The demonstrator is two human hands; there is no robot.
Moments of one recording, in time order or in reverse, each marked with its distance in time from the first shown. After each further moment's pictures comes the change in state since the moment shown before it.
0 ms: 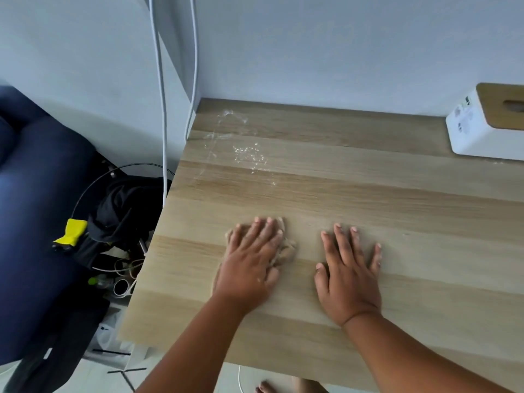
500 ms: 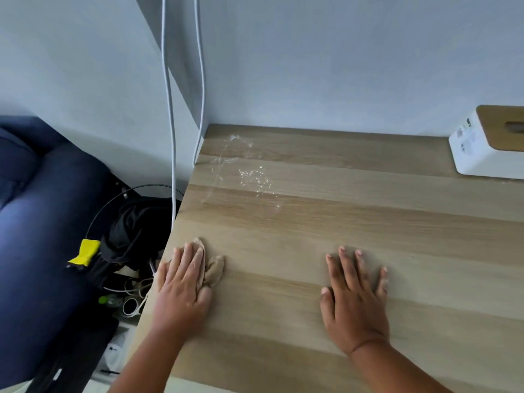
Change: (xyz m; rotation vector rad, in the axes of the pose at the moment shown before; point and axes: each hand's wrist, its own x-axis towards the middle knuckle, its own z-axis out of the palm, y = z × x) left_hand -0.066 -0.090 -0.028 -0.095 0.091 -0.473; right_hand -0.001 0.002 0.005 -0.009 0.060 -0.022
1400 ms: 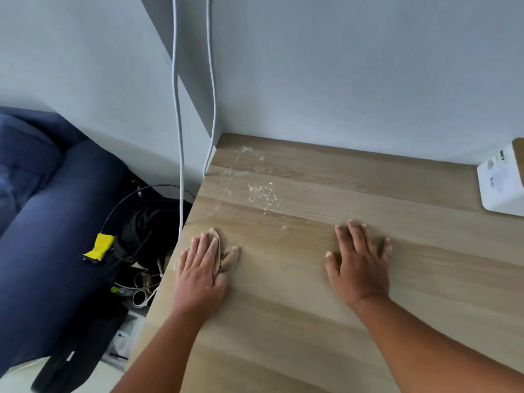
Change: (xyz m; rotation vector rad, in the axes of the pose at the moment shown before) left_hand 0.060 0.035 -0.002 -0.062 0.010 -0.078; right_hand 0.134 0.016 -0.024 0.090 -0.119 0.032
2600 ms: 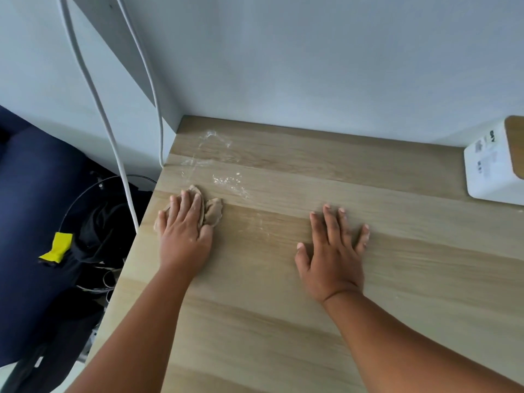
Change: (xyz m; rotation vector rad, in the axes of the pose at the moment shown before) left_hand 0.093 0.055 0.012 -0.010 0.034 -0.062; right_hand 0.015 0.005 0.013 -0.018 0.059 -0.019
